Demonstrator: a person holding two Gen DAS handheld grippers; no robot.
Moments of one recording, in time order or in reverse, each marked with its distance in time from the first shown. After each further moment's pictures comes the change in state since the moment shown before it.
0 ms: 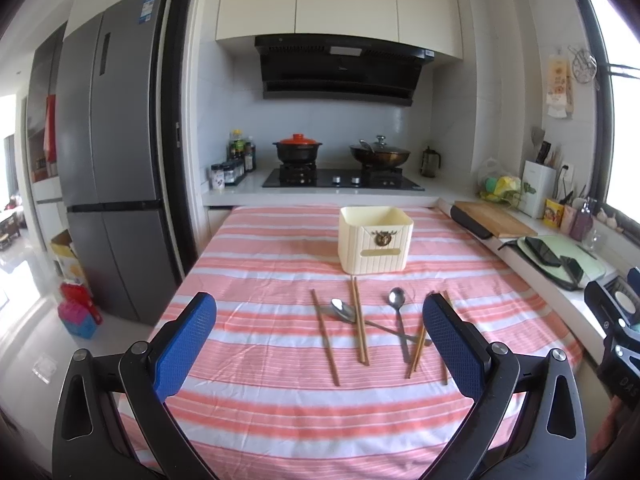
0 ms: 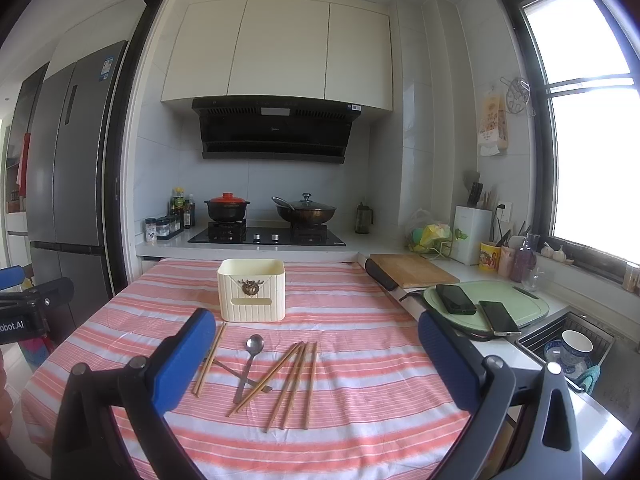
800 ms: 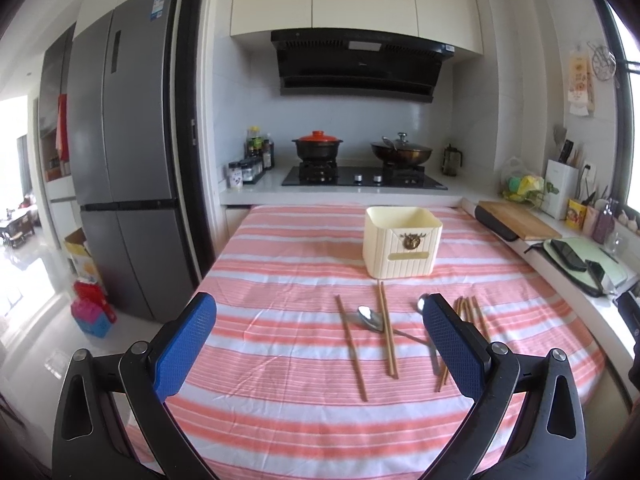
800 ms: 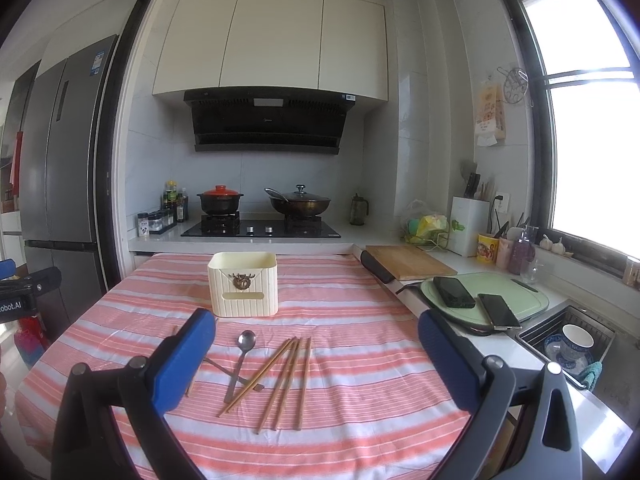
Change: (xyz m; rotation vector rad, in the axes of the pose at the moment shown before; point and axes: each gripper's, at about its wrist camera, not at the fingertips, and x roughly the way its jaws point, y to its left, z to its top) left arm 0.034 0.020 0.008 -0.010 0.013 0.073; right arm 0.019 -0.007 -0.003 0.012 0.035 -0.023
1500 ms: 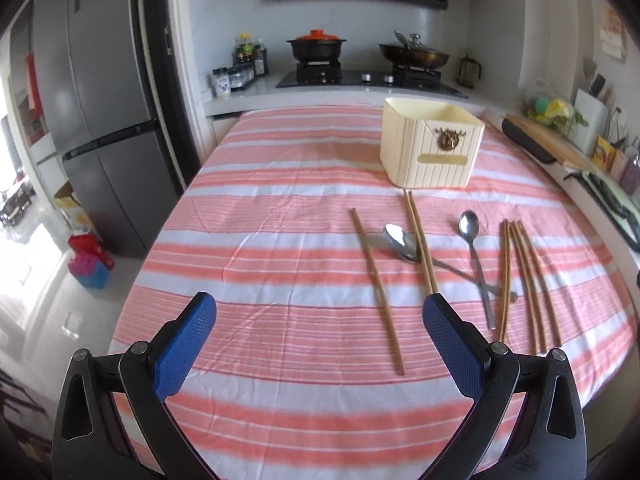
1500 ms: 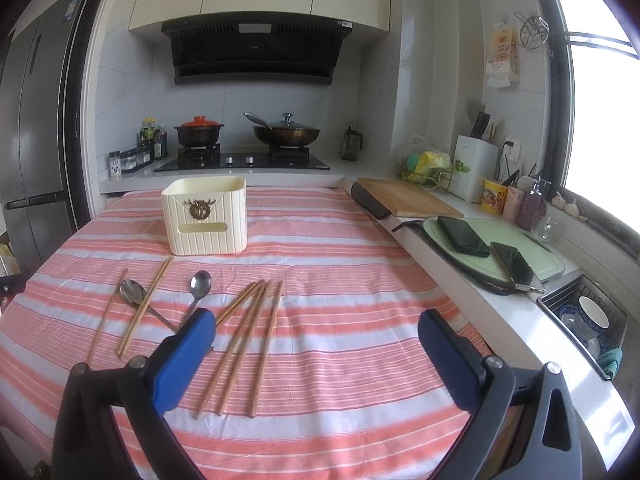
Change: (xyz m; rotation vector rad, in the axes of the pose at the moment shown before) left arm 0.139 -0.005 -0.045 0.062 0.342 0.014; right arm 0.122 -0.024 -0.052 -0.030 0.244 -0.018
